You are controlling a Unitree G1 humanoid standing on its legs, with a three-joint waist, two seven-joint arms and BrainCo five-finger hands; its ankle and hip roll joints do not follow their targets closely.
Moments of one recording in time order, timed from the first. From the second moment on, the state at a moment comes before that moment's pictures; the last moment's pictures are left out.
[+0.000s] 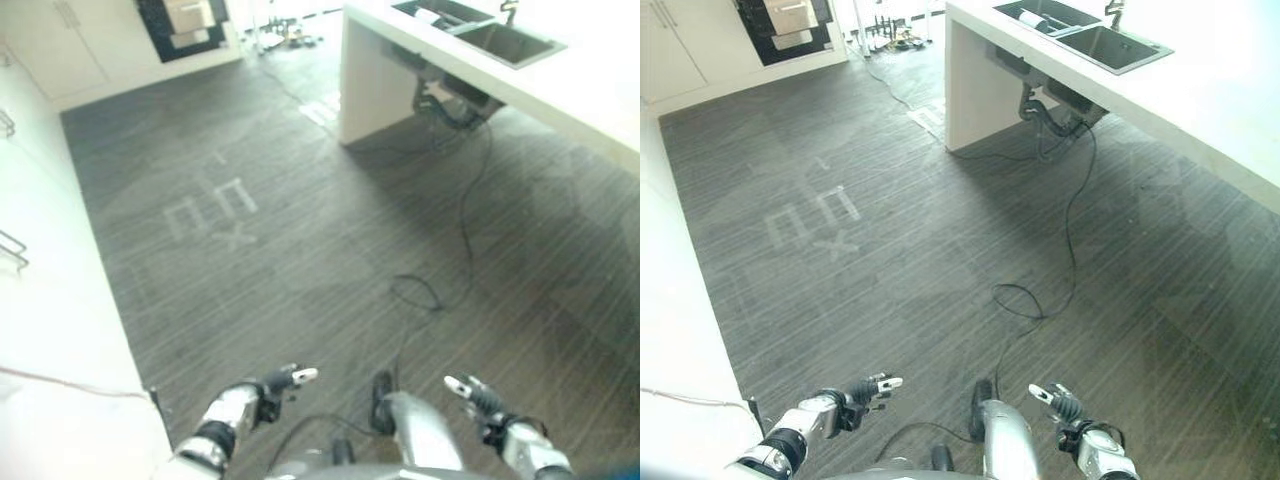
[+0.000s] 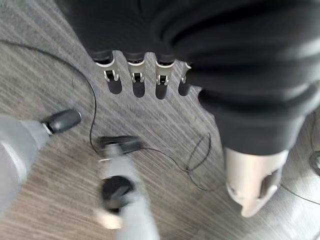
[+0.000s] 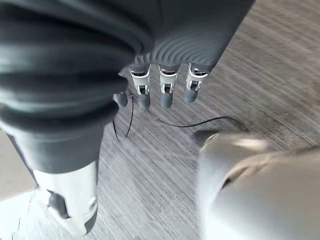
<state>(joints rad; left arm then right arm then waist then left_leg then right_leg) -0.18 0.25 -0.27 1.03 -0.23 0.19 -0.35 -0.02 -0.32 0.06 0.97 0.46 0.01 0.22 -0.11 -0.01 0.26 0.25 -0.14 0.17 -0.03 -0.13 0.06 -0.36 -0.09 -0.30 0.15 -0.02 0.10</state>
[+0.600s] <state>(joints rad) 0.01 0.26 -0.12 1.02 -0.26 0.19 -0.37 -0.08 -0.32 0.11 0.94 0.53 0.08 0.27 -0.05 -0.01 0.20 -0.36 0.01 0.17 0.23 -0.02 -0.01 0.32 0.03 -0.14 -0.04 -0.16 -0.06</state>
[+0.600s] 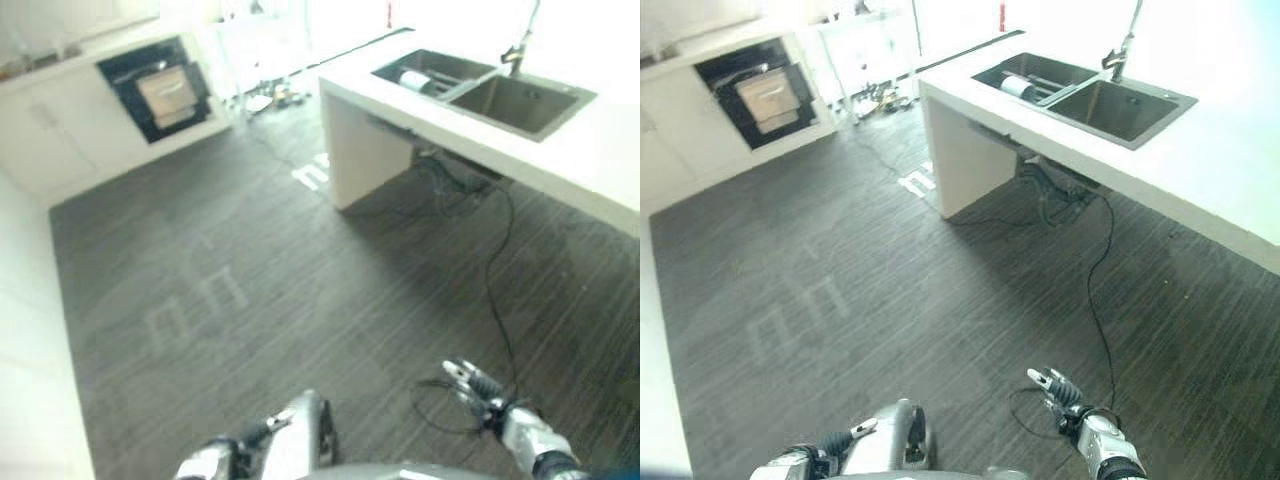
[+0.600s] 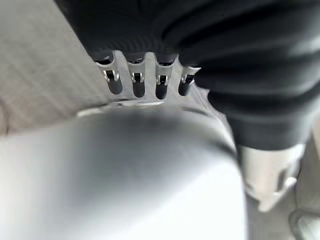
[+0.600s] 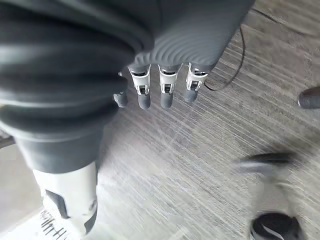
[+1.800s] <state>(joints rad) -0.01 0.21 -0.03 1.26 -0.45 0.25 -0.24 -0.06 -0.31 0.08 1.24 0.37 -0.01 0.16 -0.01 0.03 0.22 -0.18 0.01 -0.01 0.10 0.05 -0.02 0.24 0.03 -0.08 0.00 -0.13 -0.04</state>
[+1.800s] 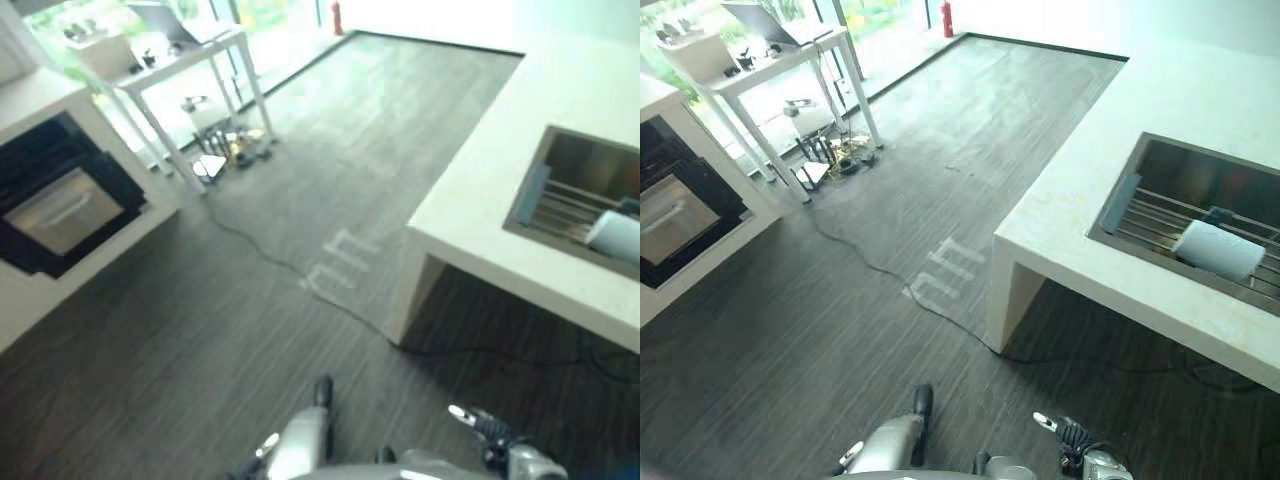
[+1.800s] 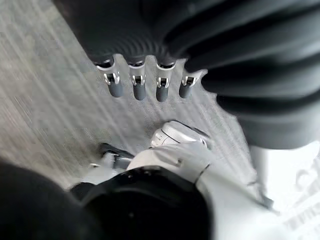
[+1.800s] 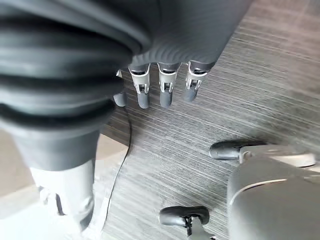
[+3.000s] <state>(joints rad) 0.04 0.23 -0.02 1.25 -0.65 0.25 -0.16 0.07 -0.30 -0.04 1.31 0.39 0.06 0.08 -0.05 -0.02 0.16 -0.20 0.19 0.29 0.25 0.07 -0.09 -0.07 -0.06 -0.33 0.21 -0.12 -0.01</state>
